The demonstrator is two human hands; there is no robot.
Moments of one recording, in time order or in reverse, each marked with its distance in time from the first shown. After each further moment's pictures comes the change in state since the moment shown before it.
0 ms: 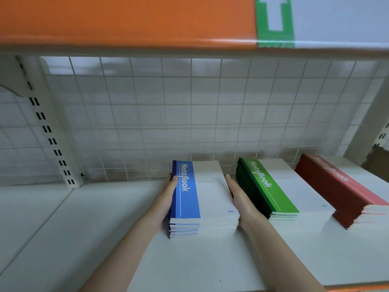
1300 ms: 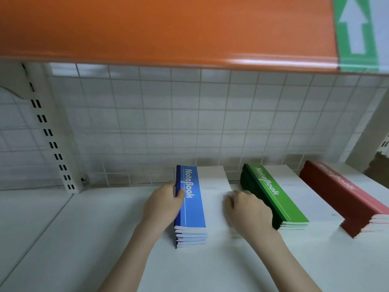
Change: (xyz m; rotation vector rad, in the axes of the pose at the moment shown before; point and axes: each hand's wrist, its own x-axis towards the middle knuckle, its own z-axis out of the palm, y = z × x) left_hand 0.001 0.018 -0.016 0.945 0.299 0.331; right_hand -0.031 -0.013 0.028 -1.498 0.545 -0.320
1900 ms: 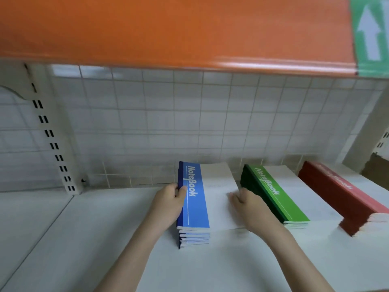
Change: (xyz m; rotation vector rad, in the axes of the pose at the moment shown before) left_hand -0.007 0.010 -0.010 -0.252 -0.068 0.023; right_hand -0.005 0.001 -0.024 0.406 -0.195 -0.002
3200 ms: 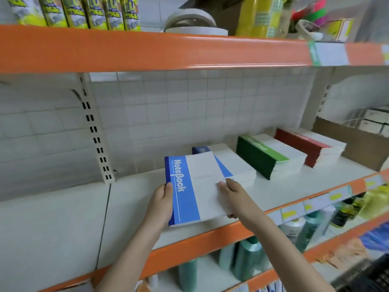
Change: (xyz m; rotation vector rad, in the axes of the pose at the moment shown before) left_hand -0.112 -0.061 -0.118 -0.388 -0.141 -0.112; right_hand -0.140 -0.102 0.098 0.543 0.120 0.158
